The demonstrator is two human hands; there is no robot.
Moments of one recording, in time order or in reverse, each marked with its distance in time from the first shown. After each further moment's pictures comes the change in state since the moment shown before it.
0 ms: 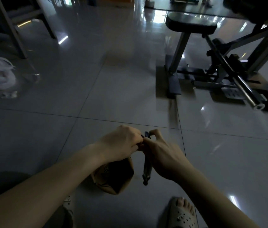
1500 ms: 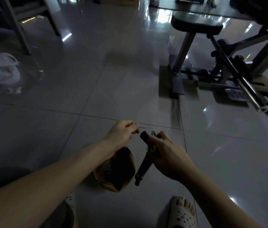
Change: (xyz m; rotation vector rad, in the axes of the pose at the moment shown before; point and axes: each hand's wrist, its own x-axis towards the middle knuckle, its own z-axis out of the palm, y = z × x) left_hand 0.003 -0.012 0.015 -0.904 0.234 -0.651; right_hand -0.005 0.001 0.004 0.122 0.023 0.034
